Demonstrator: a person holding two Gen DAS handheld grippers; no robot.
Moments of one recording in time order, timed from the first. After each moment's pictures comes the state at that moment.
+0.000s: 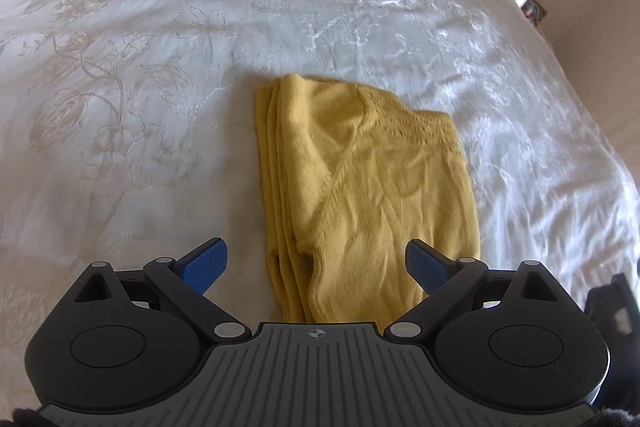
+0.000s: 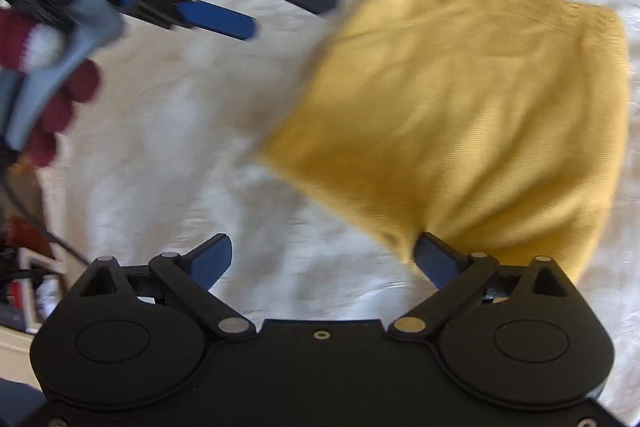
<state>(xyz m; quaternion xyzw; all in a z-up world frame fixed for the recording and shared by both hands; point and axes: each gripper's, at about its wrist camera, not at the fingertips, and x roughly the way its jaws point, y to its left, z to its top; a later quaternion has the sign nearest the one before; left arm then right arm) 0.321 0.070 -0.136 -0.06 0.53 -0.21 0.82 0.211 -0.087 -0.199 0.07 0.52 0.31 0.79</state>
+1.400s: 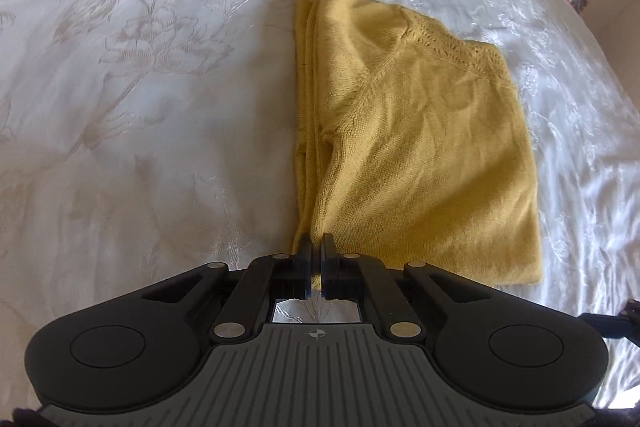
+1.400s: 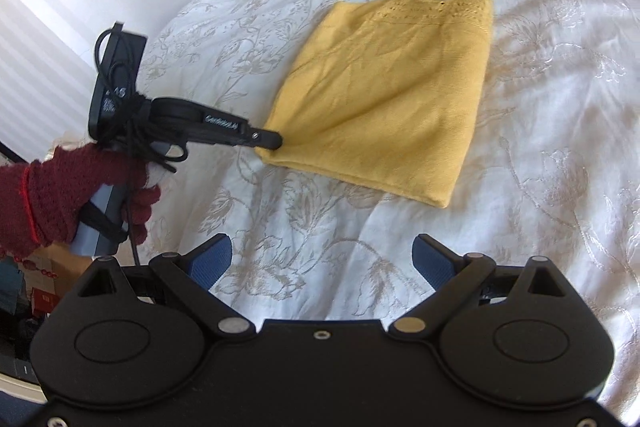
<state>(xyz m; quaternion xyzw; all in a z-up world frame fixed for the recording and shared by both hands) 0.279 0.066 -0.188 -0.06 0.56 -0.14 0.81 0.151 -0.176 -0.155 0.15 0.50 0.22 0.82</state>
